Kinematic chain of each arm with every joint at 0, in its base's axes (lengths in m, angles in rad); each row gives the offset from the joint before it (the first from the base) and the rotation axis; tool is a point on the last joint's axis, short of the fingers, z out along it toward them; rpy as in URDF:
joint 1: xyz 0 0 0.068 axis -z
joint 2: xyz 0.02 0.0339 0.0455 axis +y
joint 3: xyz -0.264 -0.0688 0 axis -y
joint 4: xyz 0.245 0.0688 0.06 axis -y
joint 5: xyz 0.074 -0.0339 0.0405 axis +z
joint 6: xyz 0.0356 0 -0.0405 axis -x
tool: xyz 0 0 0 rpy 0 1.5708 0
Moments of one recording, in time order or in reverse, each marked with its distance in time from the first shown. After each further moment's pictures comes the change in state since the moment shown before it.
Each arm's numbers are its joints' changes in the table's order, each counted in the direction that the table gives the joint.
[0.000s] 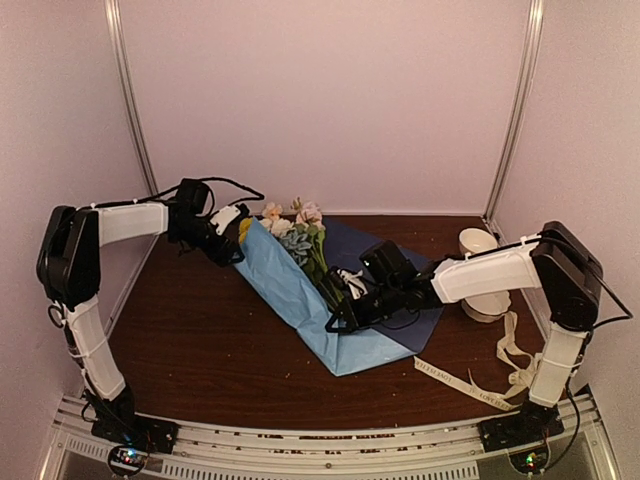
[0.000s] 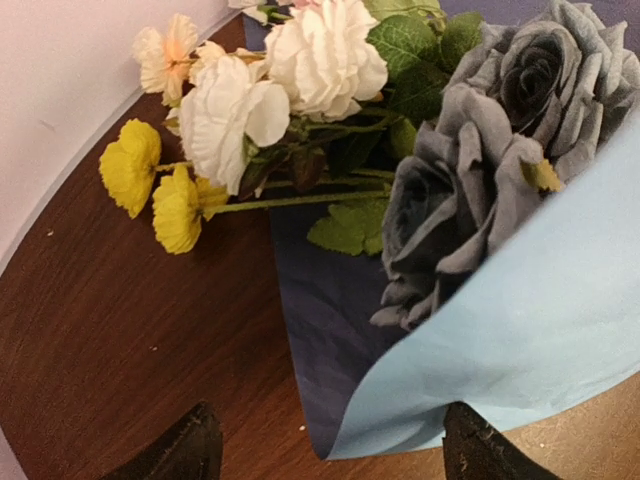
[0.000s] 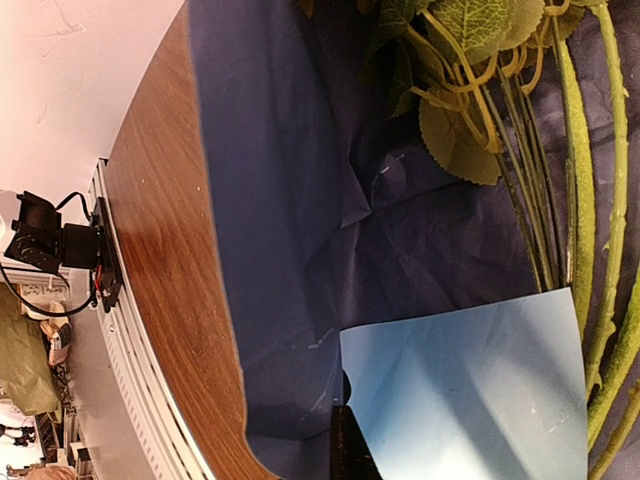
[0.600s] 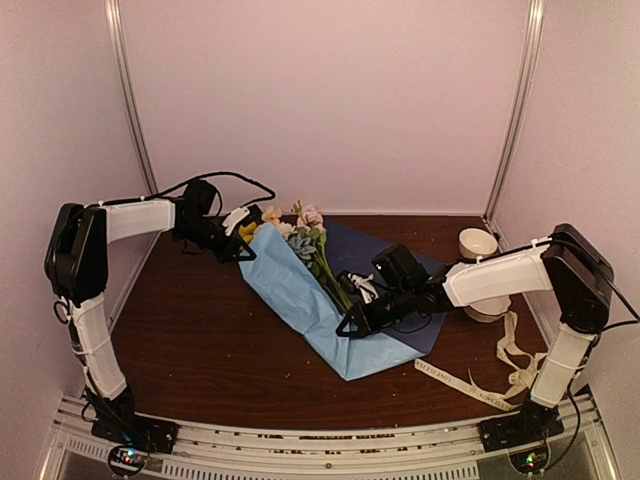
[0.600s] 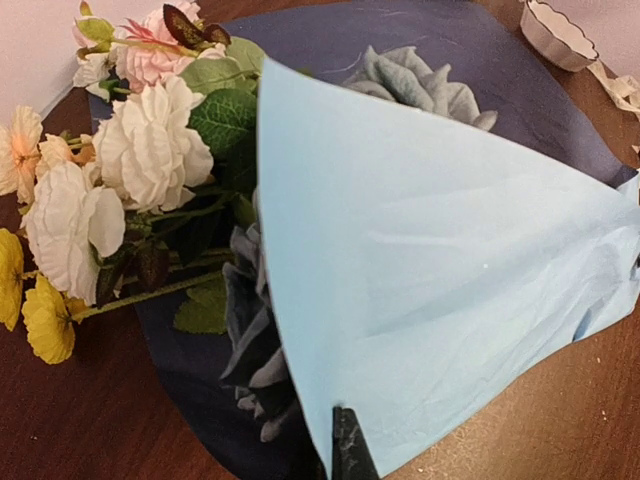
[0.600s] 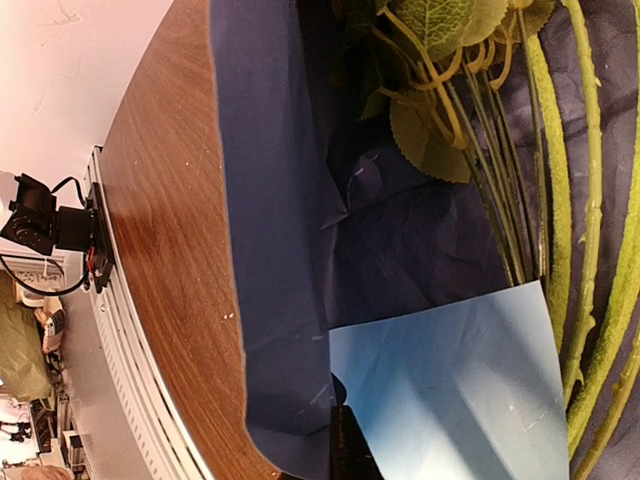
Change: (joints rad) left arm 0.021 0.064 0.078 -0.109 -0.355 -0.049; right arm 0.029 -0.066 -0.099 0.006 0.015 0.034
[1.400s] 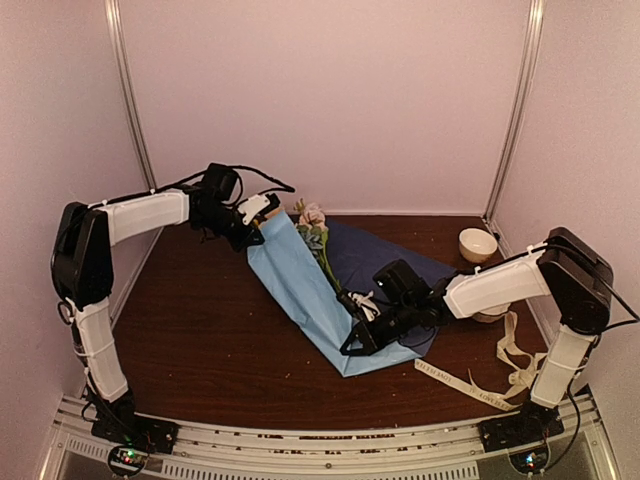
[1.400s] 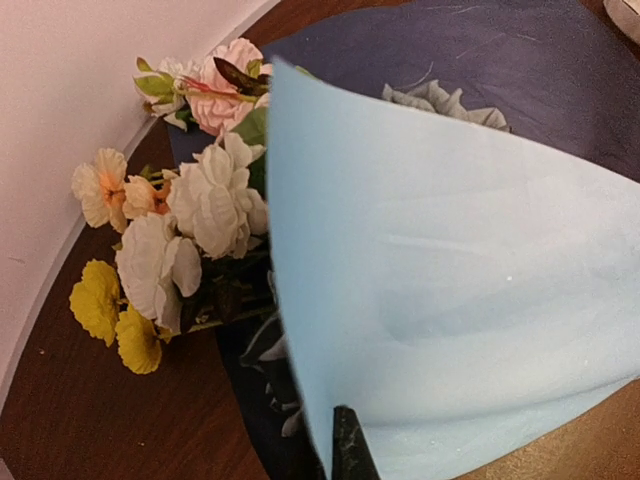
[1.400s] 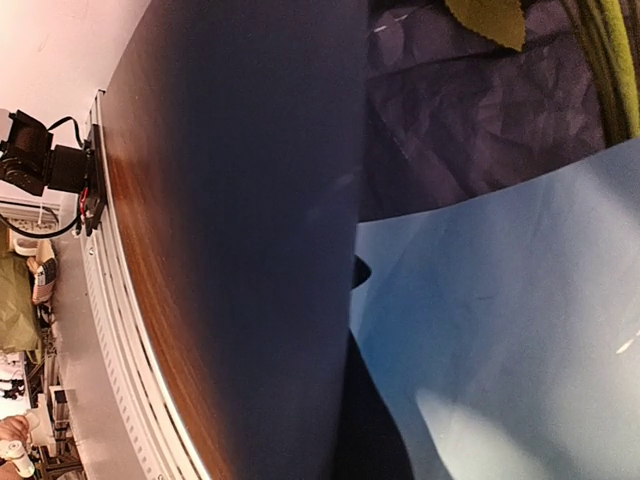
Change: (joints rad) left arm 0.114 0.007 0.121 0.001 0.337 0.021; right arm -0.030 0.000 -0.091 0.031 0.048 0.073
